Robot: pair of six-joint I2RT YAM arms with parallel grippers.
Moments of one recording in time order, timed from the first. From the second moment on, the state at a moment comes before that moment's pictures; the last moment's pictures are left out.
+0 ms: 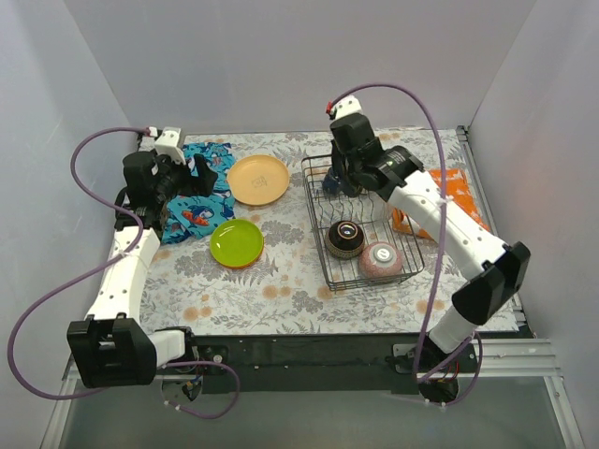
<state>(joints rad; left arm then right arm) 0.06 1.20 1.04 -0.14 0.40 -0.01 0.72 1.59 1.75 -0.74 0.56 -0.01</state>
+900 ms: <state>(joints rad) 0.10 1.14 0.86 -0.20 0.40 -0.01 0.70 1.85 1.77 -0.94 0.93 0.08</state>
